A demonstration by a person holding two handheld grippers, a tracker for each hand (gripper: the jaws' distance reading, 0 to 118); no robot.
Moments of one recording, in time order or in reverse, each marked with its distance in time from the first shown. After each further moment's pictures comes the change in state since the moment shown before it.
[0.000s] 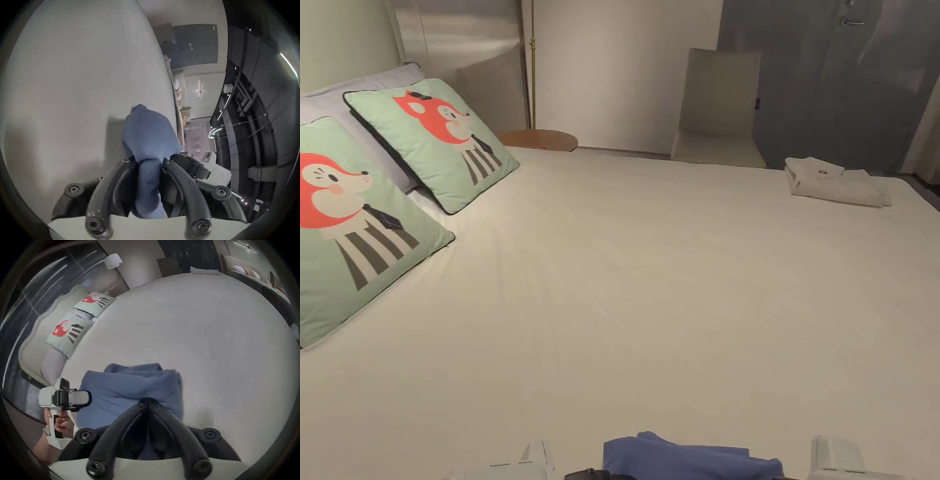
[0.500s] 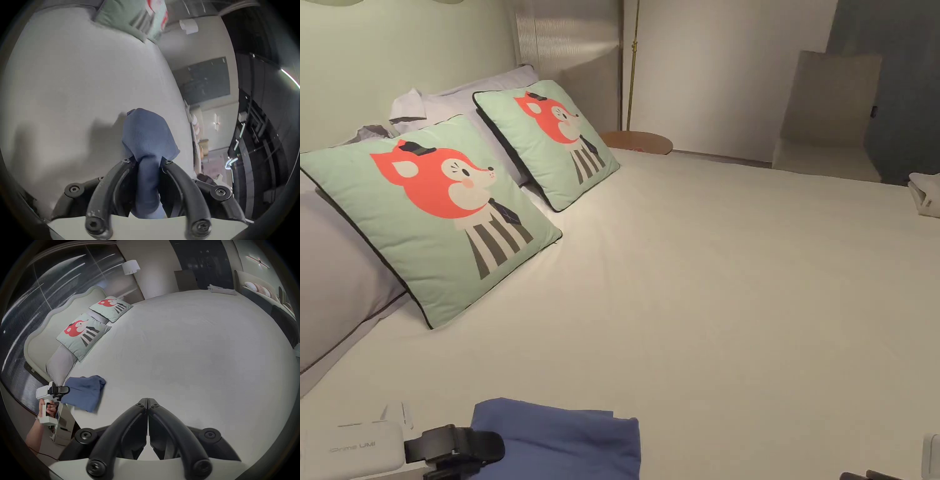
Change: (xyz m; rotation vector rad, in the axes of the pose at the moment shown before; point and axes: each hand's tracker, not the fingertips) left arm -0.061 0.074 0.285 0.349 0.220 0.060; right arm -0.086 0.031 -0.012 0.068 0.025 0.122
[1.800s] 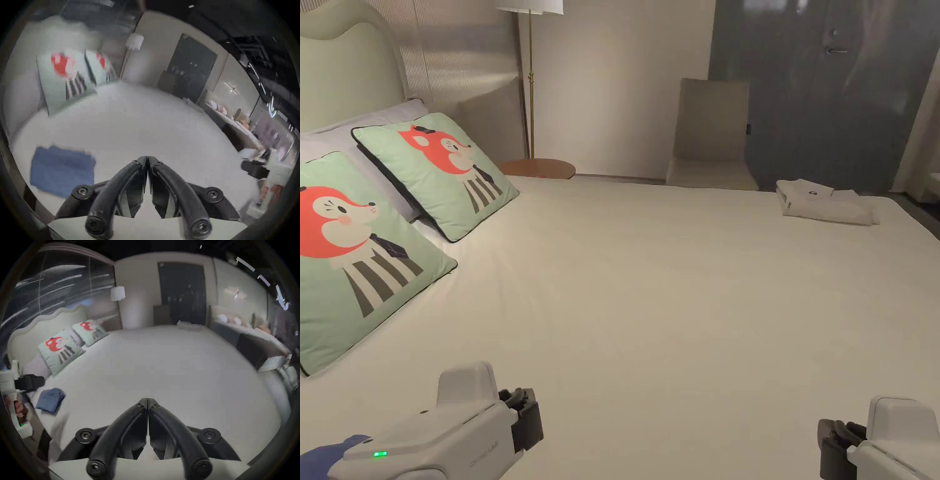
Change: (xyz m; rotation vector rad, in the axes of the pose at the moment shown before) left arm 0.260 -0.175 -0.114 0.390 0.299 -0.775; right arm 0.049 -0.028 0.109 0.396 -0.361 0.095
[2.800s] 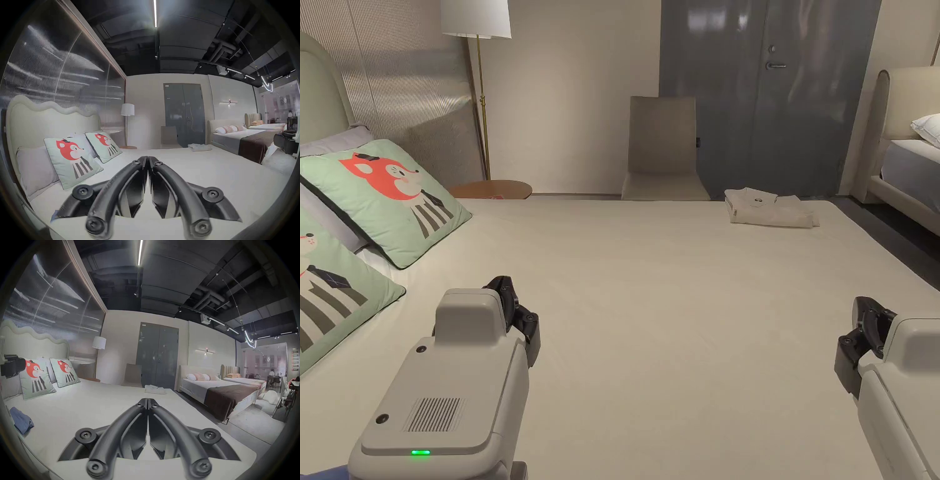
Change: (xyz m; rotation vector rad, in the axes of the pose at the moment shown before) left arm 0.103 0.030 0.021 0.520 0.093 -0.260; right arm 0.029 0.044 0.056 0.532 -0.251 0.110
